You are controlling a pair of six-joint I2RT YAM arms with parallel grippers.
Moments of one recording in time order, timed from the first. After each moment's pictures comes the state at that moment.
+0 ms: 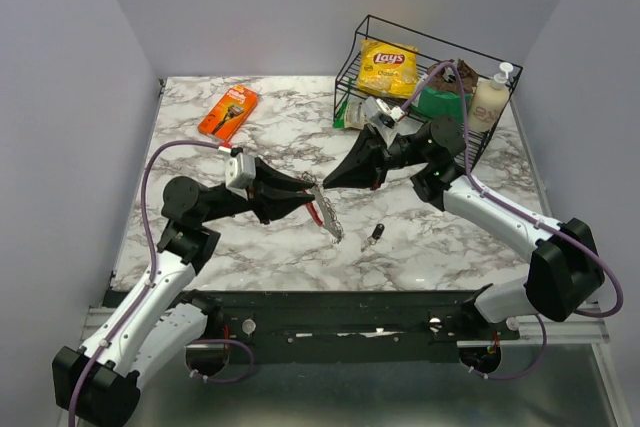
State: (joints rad) left arm -0.41 0.78 0.63 0.50 0.95 -0.33; right arm 0.61 1.42 1.03 0.82 -1.24 0.52
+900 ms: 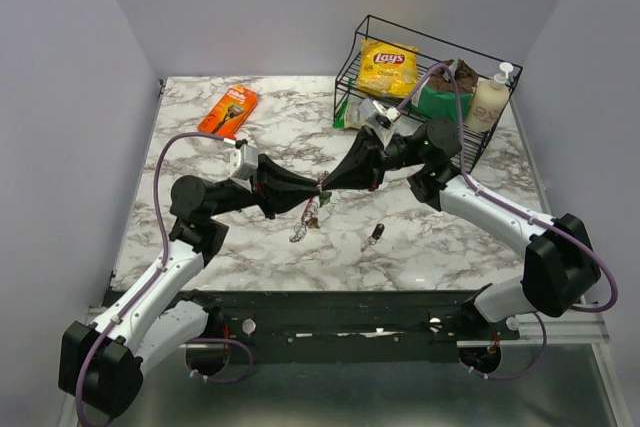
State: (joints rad) left arm -0.42 0.88 0.59 0.73 0.96 -0.48; right arm 0.61 1.45 1.01 0.85 -1.24 0.55
